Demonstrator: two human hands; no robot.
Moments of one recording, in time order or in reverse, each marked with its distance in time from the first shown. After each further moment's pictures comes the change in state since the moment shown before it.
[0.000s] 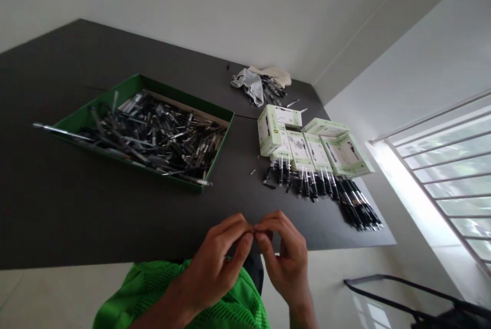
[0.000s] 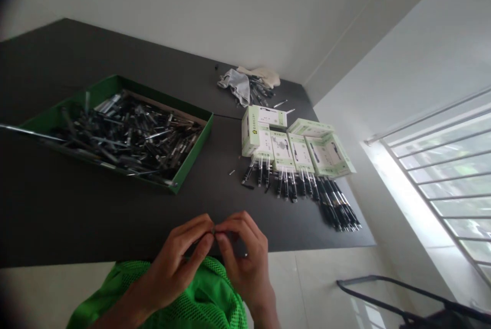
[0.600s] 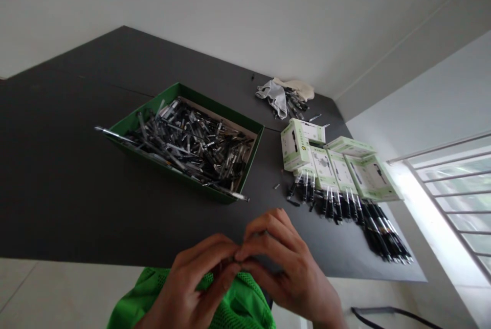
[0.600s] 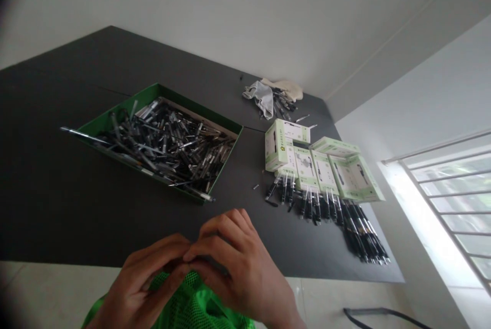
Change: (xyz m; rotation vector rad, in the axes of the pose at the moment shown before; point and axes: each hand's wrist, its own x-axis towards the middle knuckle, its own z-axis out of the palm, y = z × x) left_hand -0.038 0.015 -0.076 0.088 0.245 0.136; right_hand 0.071 -0.046 0.027 -0.079 -0.544 -0.302
